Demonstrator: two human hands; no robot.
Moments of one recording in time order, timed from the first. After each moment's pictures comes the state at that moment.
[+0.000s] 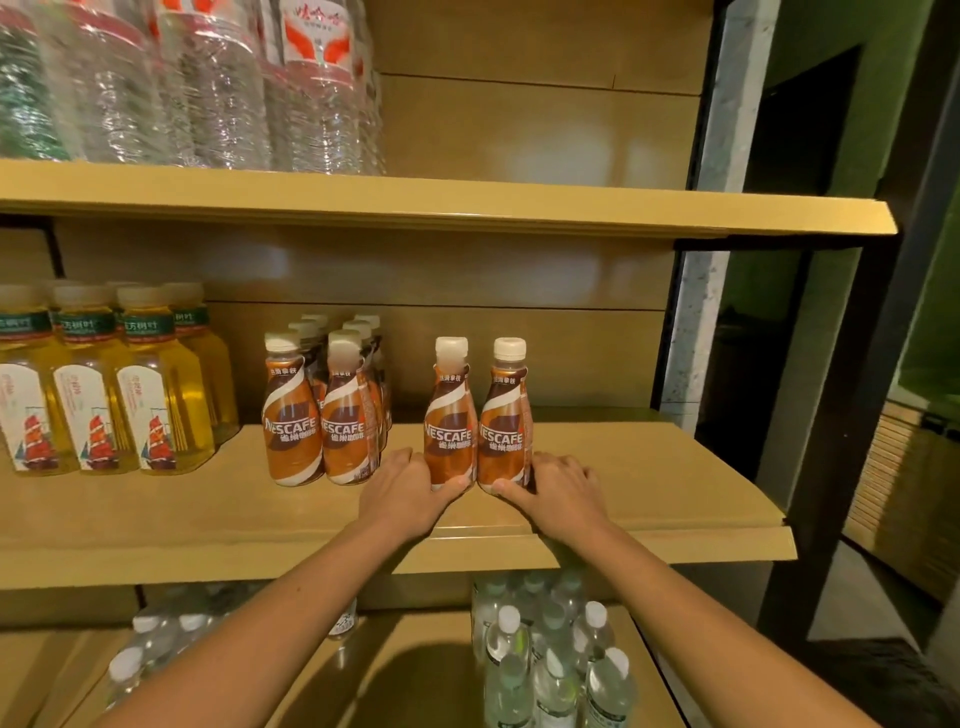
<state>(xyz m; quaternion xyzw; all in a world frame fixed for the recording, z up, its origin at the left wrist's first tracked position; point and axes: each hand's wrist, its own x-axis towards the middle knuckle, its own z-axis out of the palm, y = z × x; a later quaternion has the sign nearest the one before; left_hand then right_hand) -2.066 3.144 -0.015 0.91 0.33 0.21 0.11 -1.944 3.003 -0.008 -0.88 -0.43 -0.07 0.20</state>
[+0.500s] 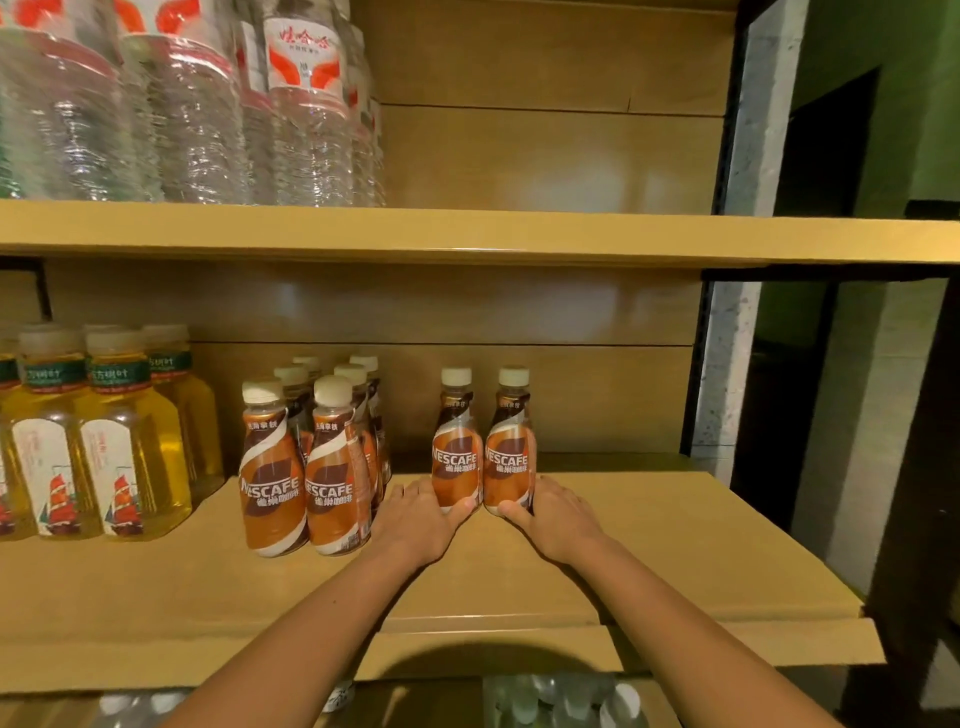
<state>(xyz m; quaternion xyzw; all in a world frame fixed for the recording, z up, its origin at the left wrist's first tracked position) -2.009 3.200 -0.017 0.91 0.35 0.16 0.16 -1.885 3.067 -0.008 -0.87 -0.44 0.00 0.22</state>
